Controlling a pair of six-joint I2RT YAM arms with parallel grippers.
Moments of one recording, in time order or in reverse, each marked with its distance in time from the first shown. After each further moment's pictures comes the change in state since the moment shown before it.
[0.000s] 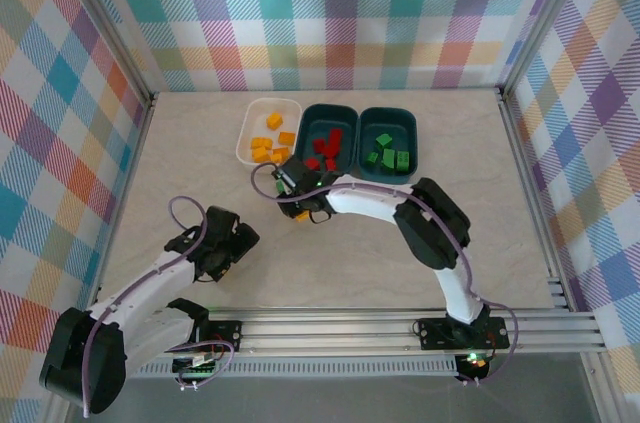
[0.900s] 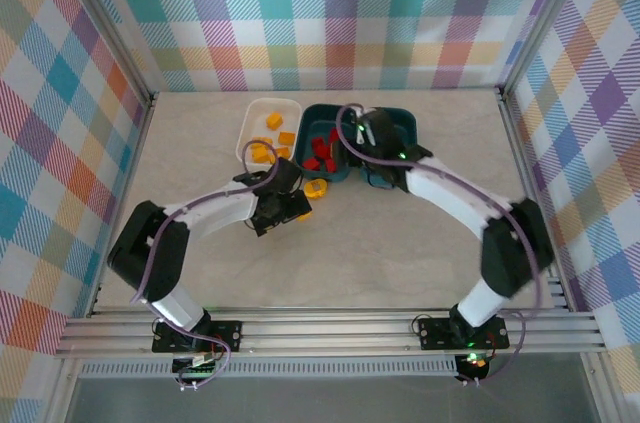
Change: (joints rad) left arm -0.226 0.681 0.624 -0.061 -0.011 0.089; right arm -0.312 -0.496 -0.313 0.080 0.036 0.129
